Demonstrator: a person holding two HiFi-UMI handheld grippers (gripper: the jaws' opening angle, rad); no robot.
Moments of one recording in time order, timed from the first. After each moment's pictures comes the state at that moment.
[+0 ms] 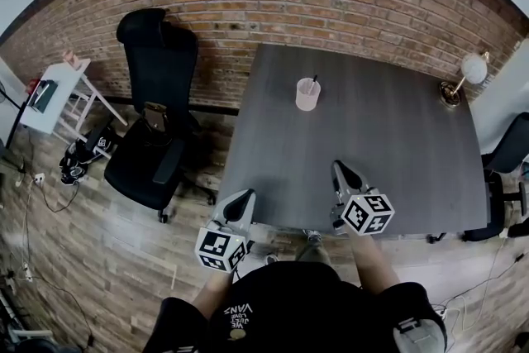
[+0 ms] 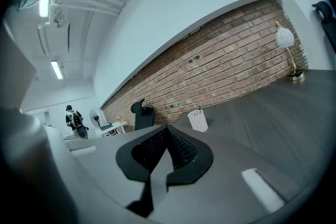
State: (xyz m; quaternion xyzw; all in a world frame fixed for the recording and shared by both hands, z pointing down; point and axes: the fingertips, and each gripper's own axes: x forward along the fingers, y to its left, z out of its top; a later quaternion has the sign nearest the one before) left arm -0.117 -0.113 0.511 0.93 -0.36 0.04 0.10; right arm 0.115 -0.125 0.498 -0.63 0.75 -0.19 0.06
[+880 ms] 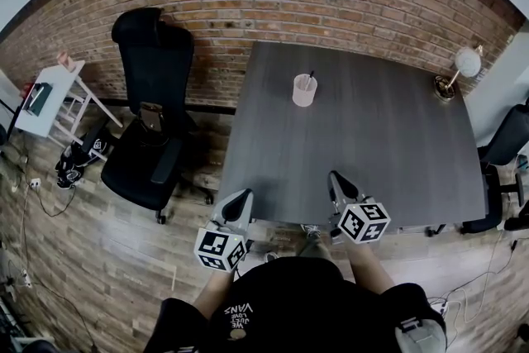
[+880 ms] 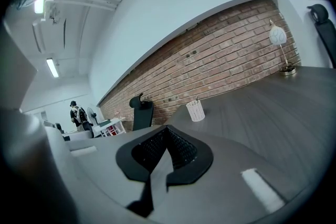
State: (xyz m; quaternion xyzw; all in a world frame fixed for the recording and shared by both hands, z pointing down) left arm -0.129 -0.106 0.520 0.92 -0.36 0.03 0.12; right arm 0.098 -0.089 0.521 -0.64 0.74 -0.22 0.04
